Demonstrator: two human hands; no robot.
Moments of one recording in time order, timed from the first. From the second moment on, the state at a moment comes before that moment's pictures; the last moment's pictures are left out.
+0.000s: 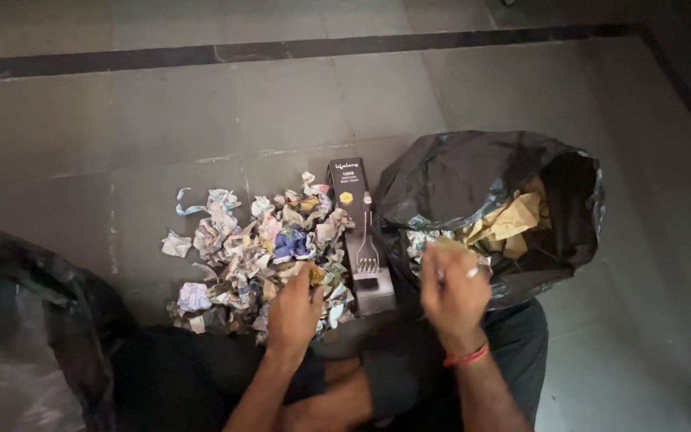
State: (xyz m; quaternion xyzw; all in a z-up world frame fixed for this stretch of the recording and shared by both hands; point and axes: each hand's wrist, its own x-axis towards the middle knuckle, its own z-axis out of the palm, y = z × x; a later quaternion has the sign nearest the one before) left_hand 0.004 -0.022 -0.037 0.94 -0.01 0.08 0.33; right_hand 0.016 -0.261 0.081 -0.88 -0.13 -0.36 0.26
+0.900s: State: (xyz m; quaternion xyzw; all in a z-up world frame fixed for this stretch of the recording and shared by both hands) left_hand -0.009 -0.020 -0.024 0.73 0.01 0.09 0.68; right_hand 0.006 -0.214 0.061 -0.82 -0.21 -0.27 0.46
